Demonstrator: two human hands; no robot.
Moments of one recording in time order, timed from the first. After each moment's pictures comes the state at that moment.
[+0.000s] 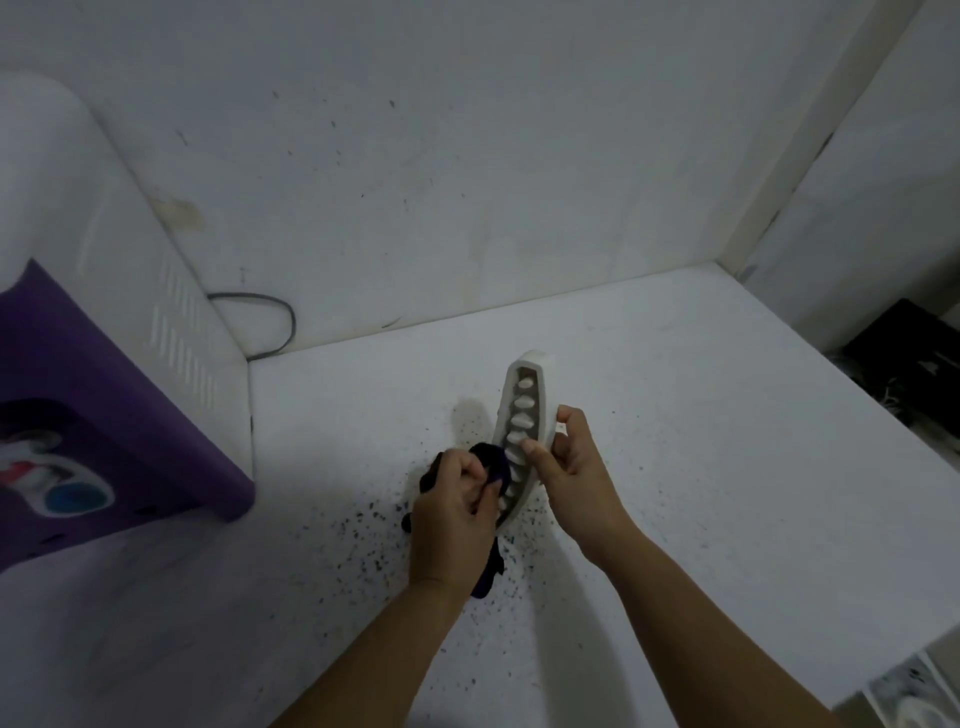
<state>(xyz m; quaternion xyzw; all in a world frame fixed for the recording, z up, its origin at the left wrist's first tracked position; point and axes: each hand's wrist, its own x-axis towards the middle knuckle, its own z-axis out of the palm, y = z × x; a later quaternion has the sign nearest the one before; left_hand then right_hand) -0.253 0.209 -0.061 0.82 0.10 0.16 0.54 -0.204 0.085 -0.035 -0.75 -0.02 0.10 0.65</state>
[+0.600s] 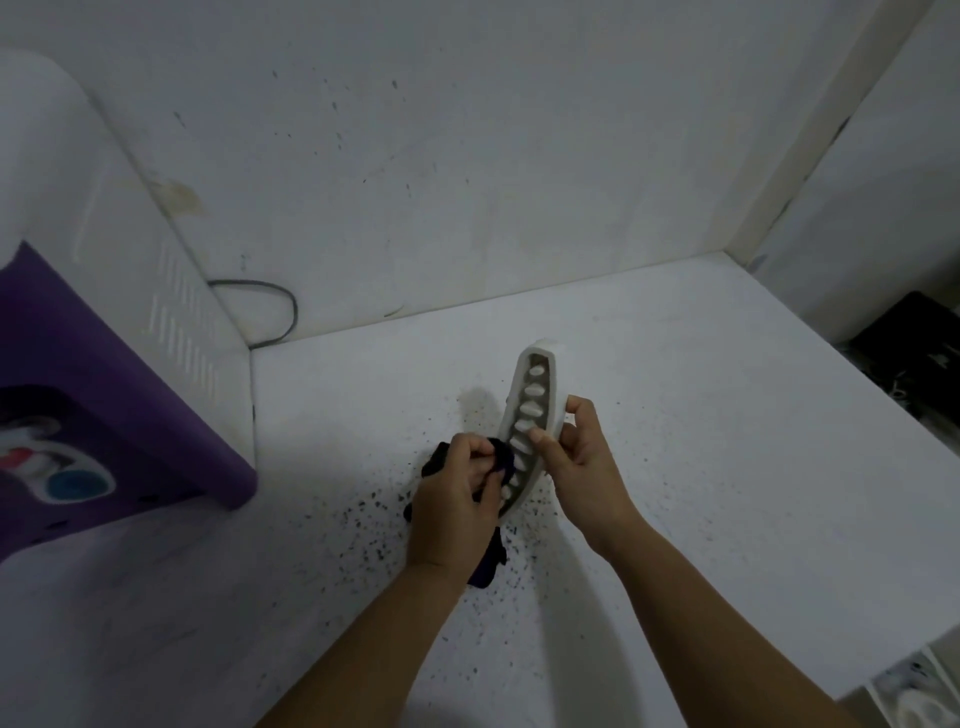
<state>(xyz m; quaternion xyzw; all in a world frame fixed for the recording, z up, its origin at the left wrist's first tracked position) -0.250 0.212 -0.062 0.83 0.07 0.15 0.53 -0.202 0.083 -0.038 -0.75 -0.02 0.10 0.65</state>
